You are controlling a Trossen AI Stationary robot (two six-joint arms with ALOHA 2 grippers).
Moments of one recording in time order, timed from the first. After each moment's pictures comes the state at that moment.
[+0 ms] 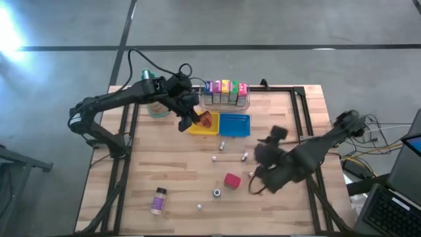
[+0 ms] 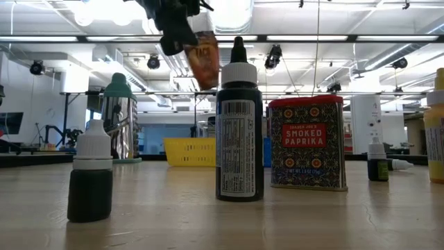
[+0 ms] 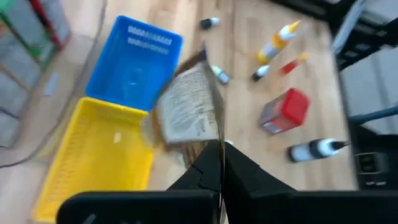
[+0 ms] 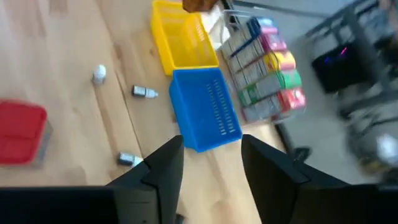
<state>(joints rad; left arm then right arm) 0.35 1.44 1.45 -0.85 0.38 0.02 0.58 1.56 1.59 -1.49 0.84 0.79</state>
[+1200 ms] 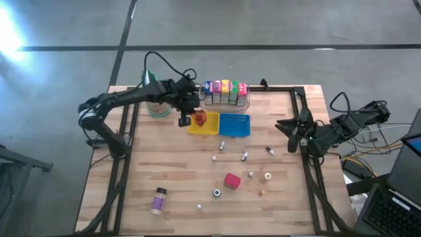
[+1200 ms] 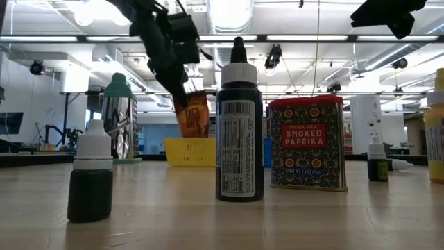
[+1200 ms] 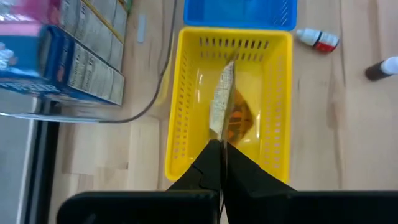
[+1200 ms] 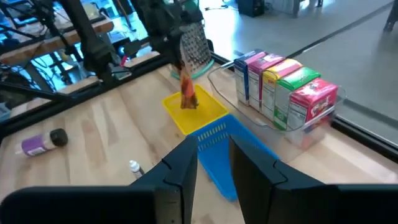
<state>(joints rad) 0.48 1.56 1.29 -0.76 0.13 0.43 0.47 0.57 0.76 -0.73 0.84 0.66</state>
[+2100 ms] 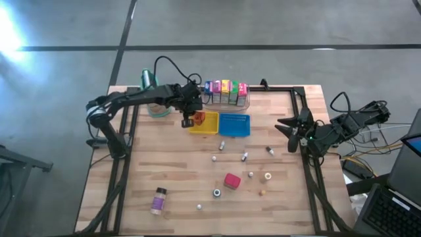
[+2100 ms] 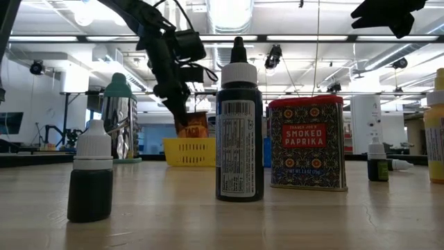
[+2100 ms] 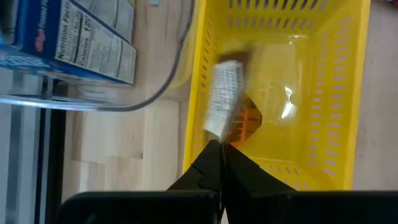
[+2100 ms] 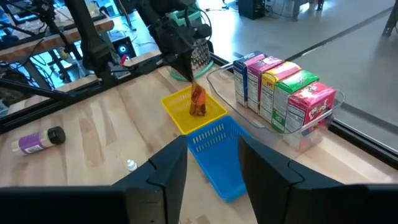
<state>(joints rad) 0.47 1.65 1.25 -0.68 -0.01 0.45 0.47 0.56 0.76 -0.73 0.84 0.64</state>
